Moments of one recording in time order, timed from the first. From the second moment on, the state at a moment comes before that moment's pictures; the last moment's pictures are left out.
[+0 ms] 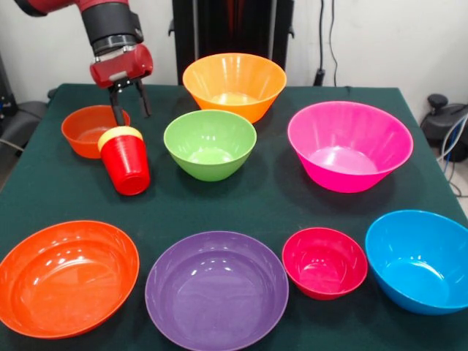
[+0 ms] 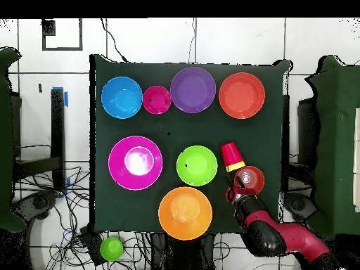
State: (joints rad) arm -1.51 -0.34 0.70 2.08 -1.04 -0.06 1.87
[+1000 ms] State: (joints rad) arm -1.52 -0.28 0.71 2.01 -1.04 -0.05 1.87
